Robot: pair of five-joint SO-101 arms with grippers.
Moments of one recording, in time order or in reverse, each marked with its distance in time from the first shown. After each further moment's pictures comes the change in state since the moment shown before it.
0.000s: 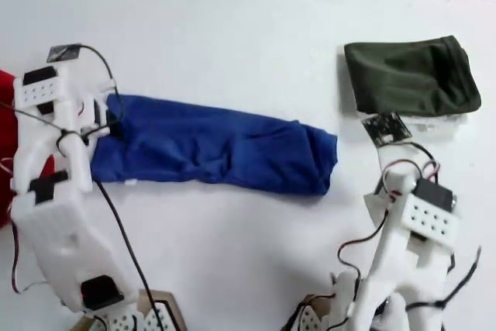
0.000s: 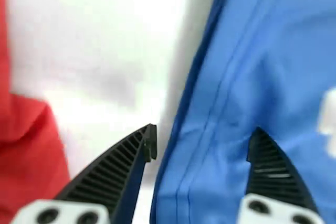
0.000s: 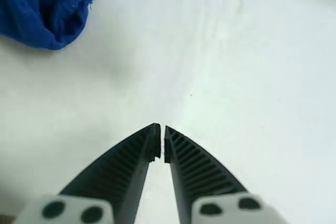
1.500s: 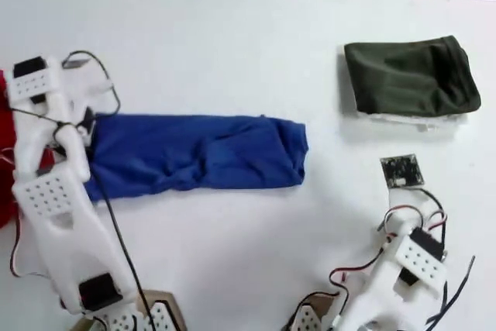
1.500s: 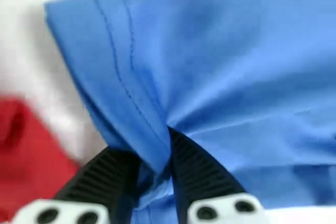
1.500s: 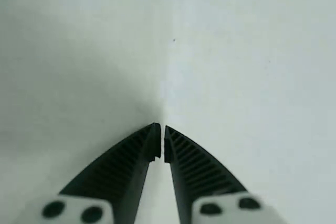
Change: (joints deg) left arm -2.6 11.9 -20.7 23.7 -11.1; right arm 12.0 -8.4 24.1 -18.3 0.4
